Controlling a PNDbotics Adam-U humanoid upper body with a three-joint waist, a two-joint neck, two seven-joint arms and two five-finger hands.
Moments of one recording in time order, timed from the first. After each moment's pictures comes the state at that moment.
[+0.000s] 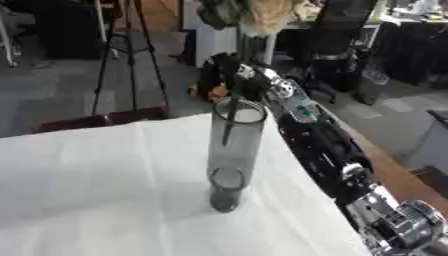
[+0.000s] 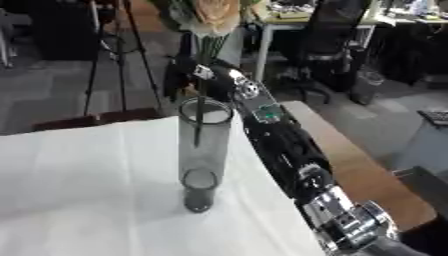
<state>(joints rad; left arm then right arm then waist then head) -0.04 0.25 -0.11 -1.81 0.15 -0.10 0.24 -0.91 -0.51 -0.01 -1.03 -0.30 -0.34 0.82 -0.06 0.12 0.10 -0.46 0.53</state>
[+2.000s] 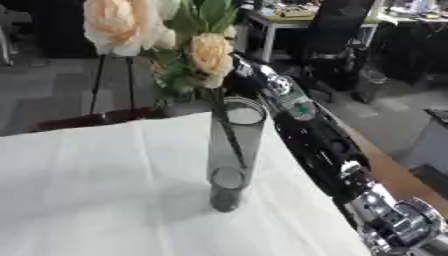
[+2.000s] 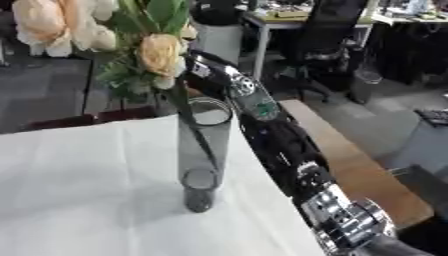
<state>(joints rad) -0.04 0.25 -0.11 -1.81 0.15 -0.11 0.24 -0.91 -0.51 0.00 -1.08 -0.36 -0.31 0.85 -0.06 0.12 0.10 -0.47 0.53</state>
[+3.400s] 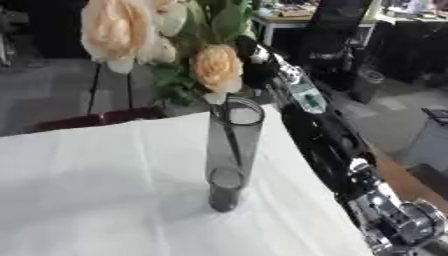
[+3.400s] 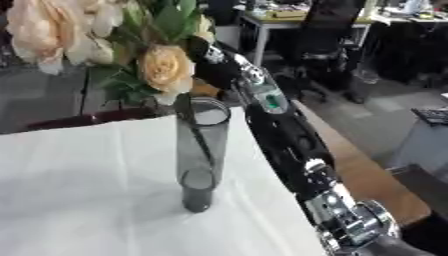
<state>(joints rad) -0.04 0.25 -0.11 -1.81 0.15 -0.11 0.24 -0.90 -0.52 -0.06 -1.13 -0.40 -0.26 0.89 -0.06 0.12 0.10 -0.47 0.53</state>
